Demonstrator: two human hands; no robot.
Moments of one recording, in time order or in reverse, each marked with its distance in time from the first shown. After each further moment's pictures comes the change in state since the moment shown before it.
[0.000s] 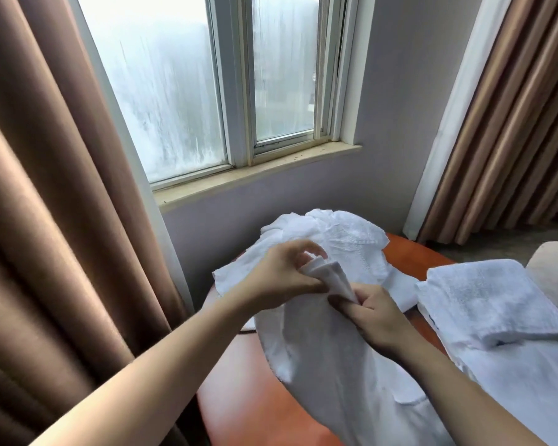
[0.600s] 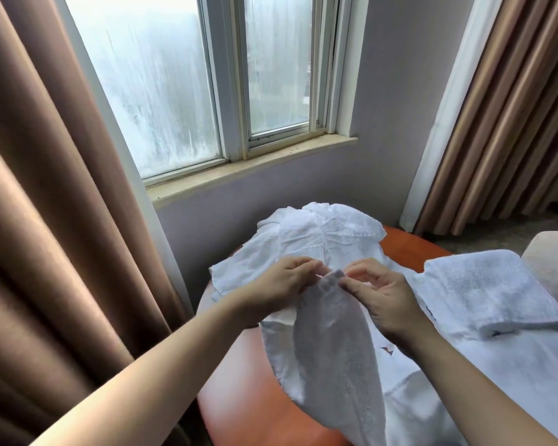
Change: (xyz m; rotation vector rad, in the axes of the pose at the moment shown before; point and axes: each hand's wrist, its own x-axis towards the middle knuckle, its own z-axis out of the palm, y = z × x) left_hand -0.005 -0.004 0.013 -0.299 -0.183 -0.230; right_hand -0.002 -0.007 -0.007 0.280 0.170 -0.049
